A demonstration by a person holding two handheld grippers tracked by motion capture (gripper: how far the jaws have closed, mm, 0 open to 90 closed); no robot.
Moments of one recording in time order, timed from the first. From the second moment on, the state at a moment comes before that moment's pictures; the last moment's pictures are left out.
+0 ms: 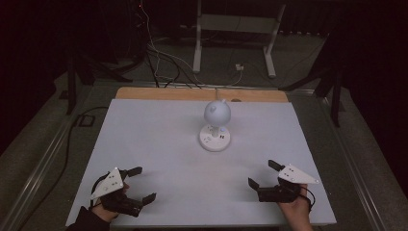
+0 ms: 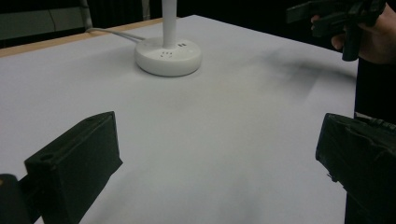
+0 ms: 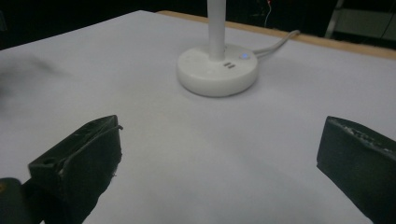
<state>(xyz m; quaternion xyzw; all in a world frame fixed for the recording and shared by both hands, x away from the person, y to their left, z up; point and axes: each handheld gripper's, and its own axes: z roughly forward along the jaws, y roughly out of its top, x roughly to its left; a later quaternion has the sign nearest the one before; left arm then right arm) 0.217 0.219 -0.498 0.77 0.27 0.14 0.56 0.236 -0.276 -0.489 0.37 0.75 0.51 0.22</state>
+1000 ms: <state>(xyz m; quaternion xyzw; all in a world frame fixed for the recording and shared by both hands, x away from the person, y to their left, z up) 0.217 0.218 -0.498 0.77 0.27 0.13 0.56 0.263 -0.266 -0.461 0.35 0.75 0.52 0.20</state>
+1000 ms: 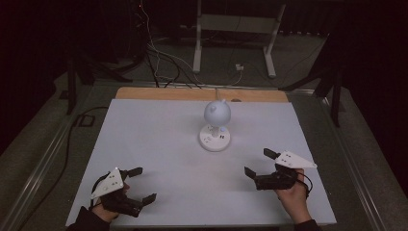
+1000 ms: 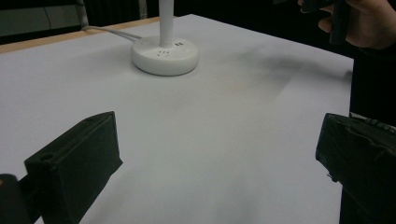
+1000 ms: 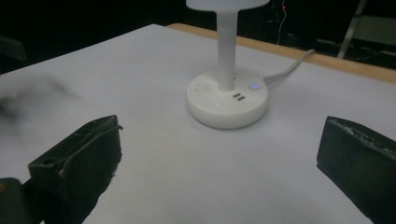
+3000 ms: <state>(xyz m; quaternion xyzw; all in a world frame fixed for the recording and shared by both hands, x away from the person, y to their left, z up) 0.217 0.221 -0.497 0.76 0.28 0.12 0.57 0.320 -0.186 -0.454 0.33 0.78 0.51 0.15</state>
